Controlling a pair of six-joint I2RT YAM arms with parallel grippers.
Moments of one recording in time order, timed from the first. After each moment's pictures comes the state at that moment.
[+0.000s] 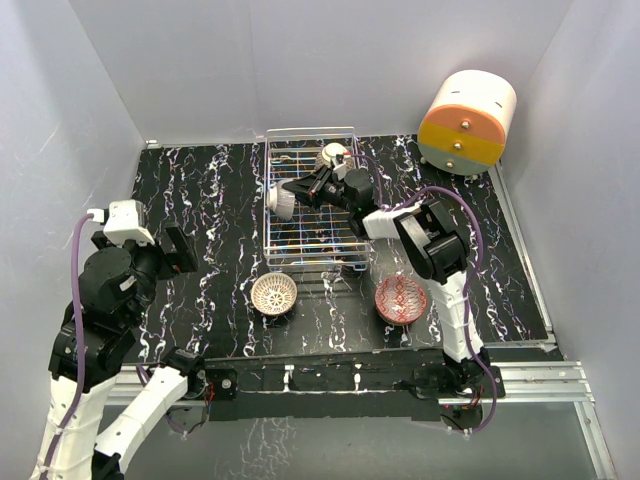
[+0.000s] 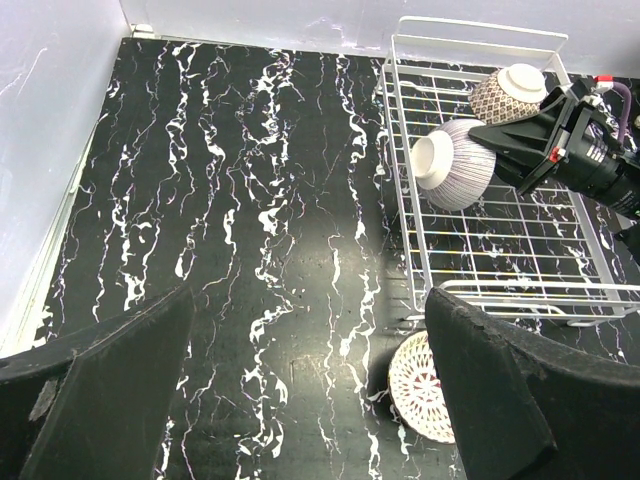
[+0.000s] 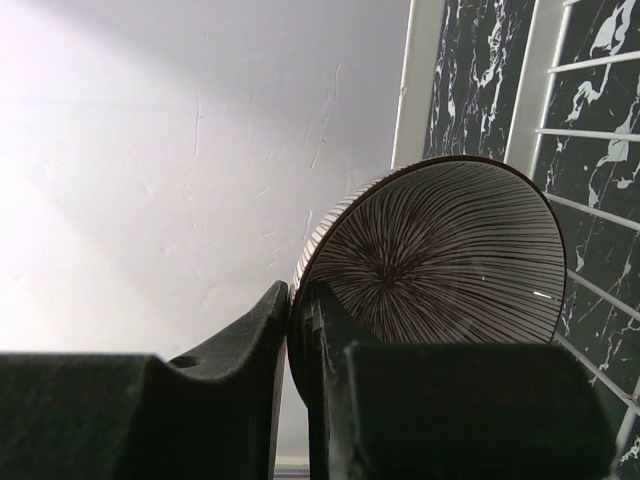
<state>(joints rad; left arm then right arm) -0.36 0.55 1.14 -0.85 -0.36 -0.19 0.50 2.27 1.38 0.93 -0.55 1.49</state>
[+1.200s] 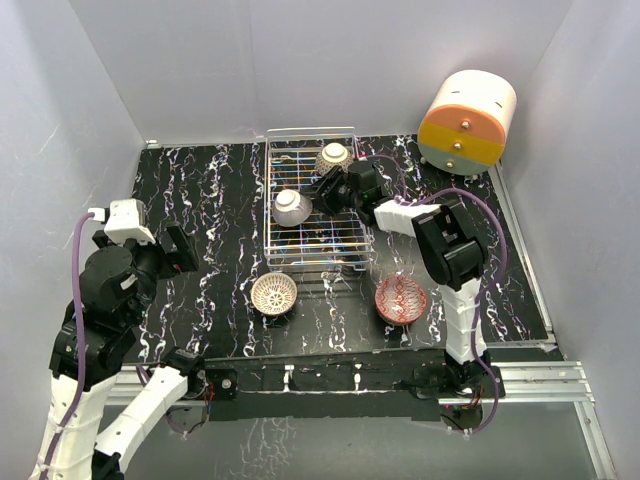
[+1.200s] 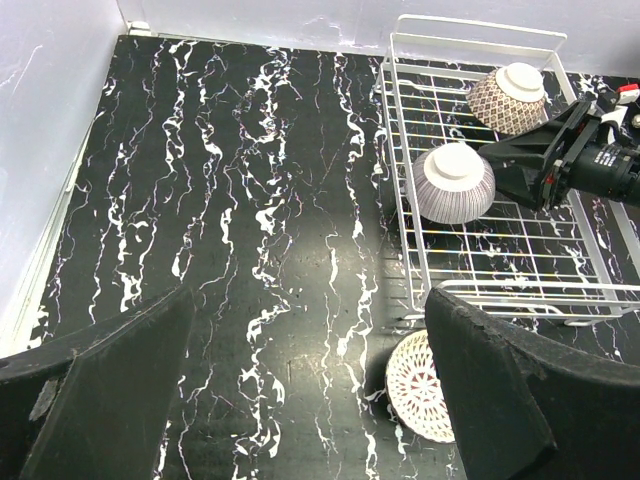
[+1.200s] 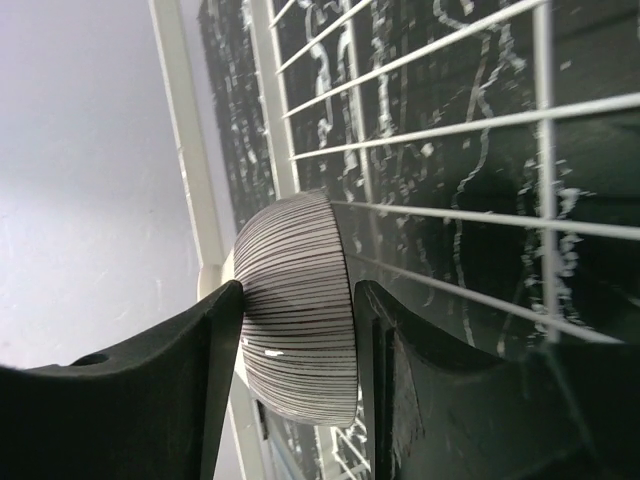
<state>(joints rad) -0.36 0.56 1.14 -0.85 -0.35 -0.20 0.45 2.12 1.35 0.38 -0.37 1.23</state>
